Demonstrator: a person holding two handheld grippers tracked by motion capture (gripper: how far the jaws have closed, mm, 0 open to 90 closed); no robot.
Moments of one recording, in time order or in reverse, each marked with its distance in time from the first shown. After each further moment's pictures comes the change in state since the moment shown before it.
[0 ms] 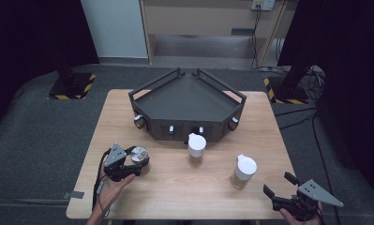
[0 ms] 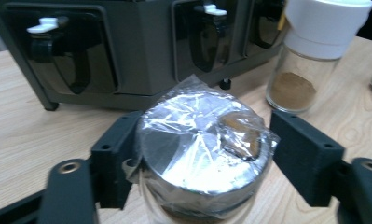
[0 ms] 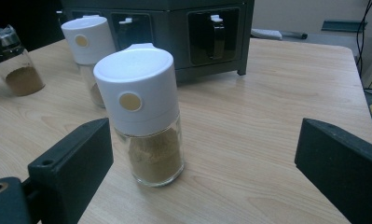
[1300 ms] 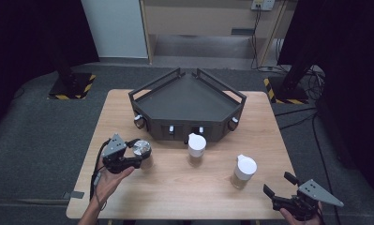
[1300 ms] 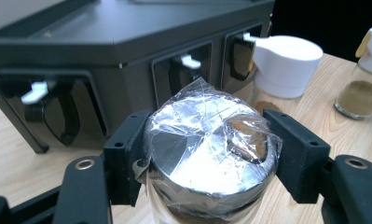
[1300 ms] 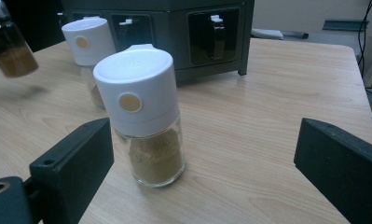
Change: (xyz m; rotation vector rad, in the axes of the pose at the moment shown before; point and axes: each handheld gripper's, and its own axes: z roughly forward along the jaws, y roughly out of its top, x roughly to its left) left arm 0.011 0.050 -0.007 -0.009 -0.092 0.044; right arm -0.002 -0.001 0.000 -0.003 0.004 0.008
